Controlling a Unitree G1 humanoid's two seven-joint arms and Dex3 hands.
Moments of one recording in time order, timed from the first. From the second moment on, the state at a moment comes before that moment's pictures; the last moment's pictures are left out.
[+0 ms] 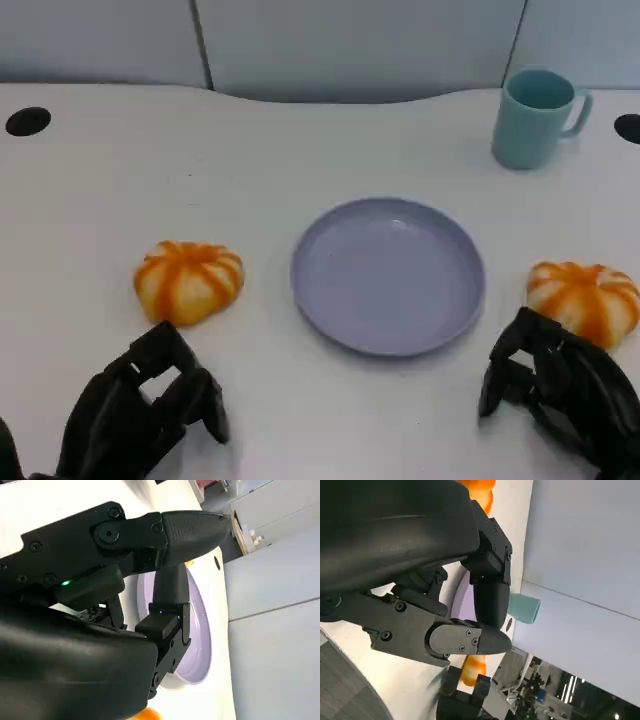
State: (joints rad) left arm 0.02 0.00 0.18 0.37 -0.48 -0.17 -0.69; right arm -0.15 -0.03 -0.15 0.65 0.34 -0.23 0.69
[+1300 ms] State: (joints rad) left arm 0.05 0.32 0.10 -0.01 0.73 -0.62 0.00; right arm -0.12 0.00 -0.11 0.62 0.34 -0.24 0.70
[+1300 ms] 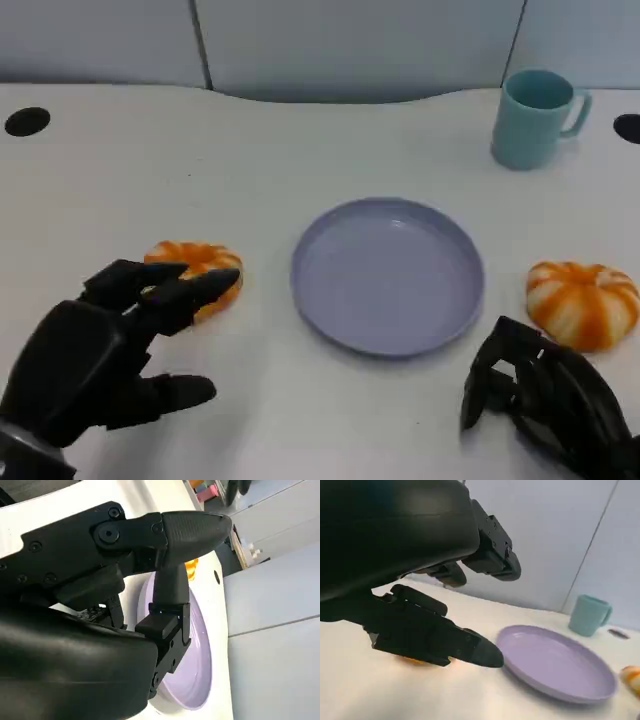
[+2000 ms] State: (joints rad) left arm -0.19 0.51 -0.11 0.00 0.89 -0.27 -0.12; right arm -0.11 0.01 -0.11 0.58 0.34 -0.21 0.68
